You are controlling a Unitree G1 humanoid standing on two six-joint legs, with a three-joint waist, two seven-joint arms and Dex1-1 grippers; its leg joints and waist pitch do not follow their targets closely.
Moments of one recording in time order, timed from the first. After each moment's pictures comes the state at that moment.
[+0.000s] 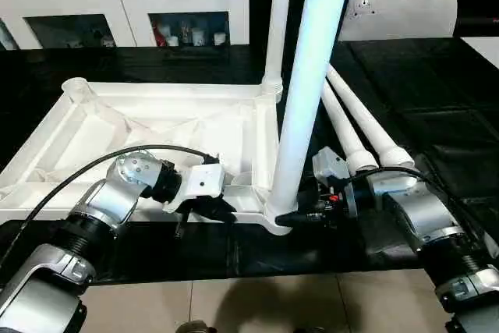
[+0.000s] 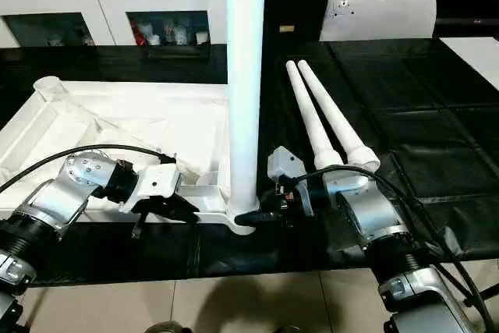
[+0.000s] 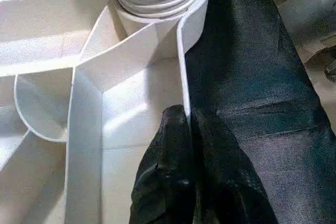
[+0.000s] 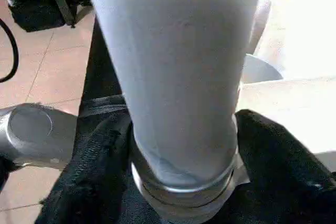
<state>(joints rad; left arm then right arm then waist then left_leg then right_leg) -0.59 0.52 -0.41 0.51 0.03 -0.10 -1.38 -0.49 -0.42 0.27 0.44 0.18 0.11 1.34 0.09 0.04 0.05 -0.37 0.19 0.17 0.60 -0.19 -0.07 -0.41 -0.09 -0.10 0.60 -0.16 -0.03</state>
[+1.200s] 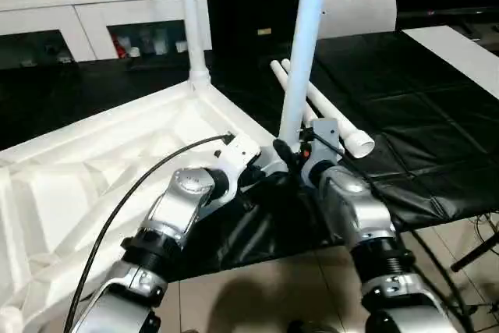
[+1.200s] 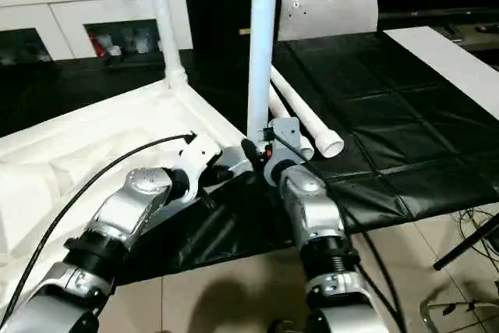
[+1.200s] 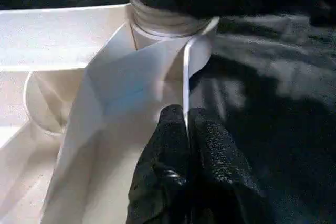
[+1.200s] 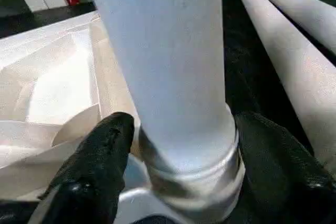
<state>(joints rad) -0.56 0.11 -0.22 0.49 0.10 0.36 -0.63 -0.51 0.04 -0.05 0.53 0.10 0.26 0.26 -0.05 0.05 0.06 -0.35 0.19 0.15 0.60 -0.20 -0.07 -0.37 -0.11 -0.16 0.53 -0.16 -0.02</state>
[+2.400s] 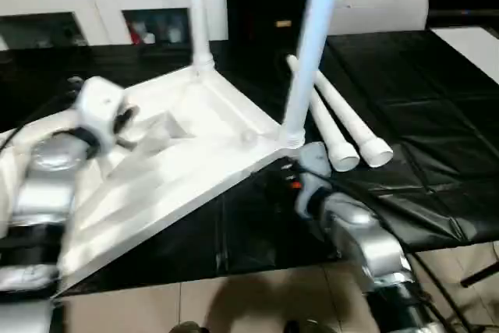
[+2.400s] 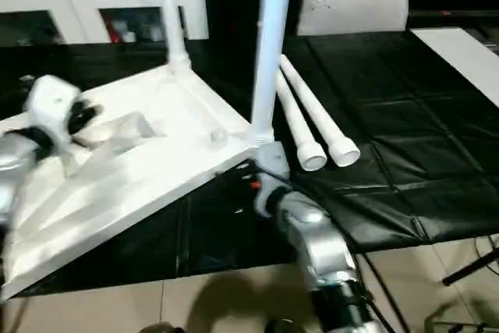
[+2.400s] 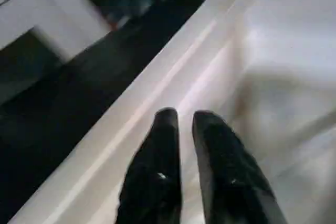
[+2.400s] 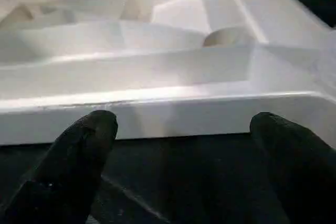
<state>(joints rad) -0.46 0.64 0.16 0.39 0.14 0.32 -0.44 -0.29 -0.04 0.18 0.20 0.09 0.38 0.46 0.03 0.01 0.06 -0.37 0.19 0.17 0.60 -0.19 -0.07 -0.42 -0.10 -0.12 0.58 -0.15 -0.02</state>
